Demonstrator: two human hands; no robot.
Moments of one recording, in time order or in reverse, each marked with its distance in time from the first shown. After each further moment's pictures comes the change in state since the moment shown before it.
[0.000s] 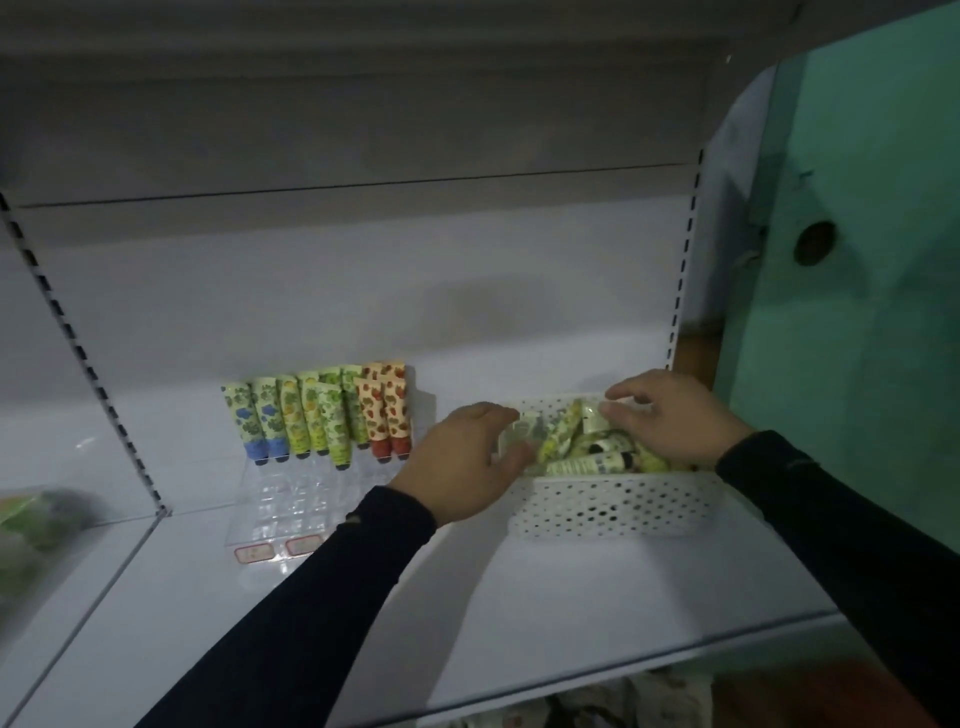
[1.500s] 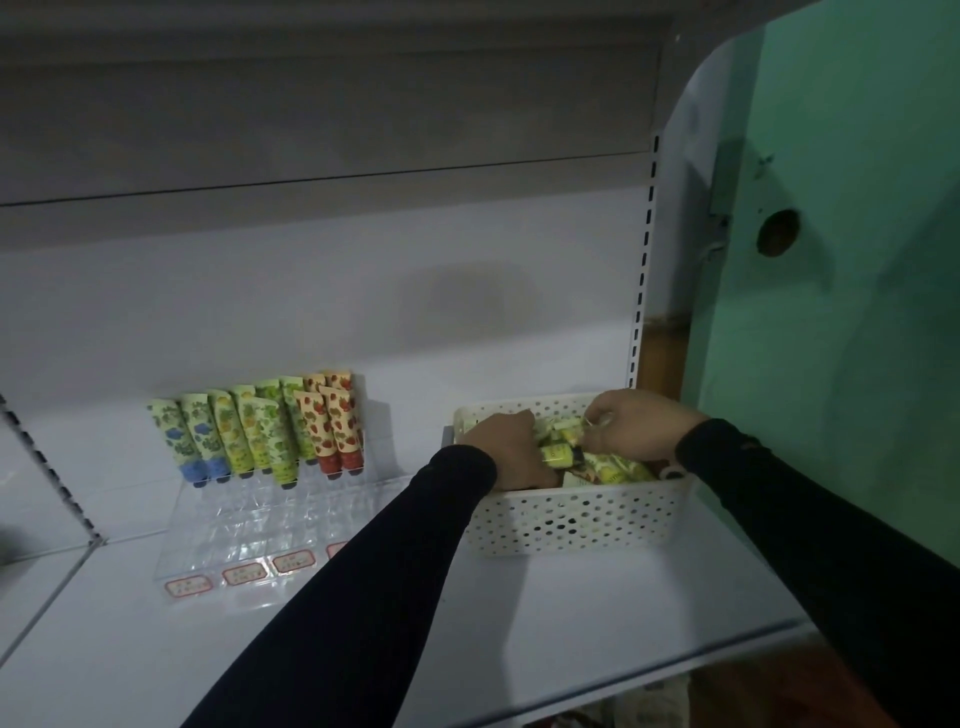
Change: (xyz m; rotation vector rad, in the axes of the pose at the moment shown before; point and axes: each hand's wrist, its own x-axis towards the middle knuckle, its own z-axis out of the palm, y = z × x) left_hand 0.092 0.042 0.055 -0.024 -0.441 -0.254; right_hand 0.020 0.019 -0.001 0.041 -0.279 0.238
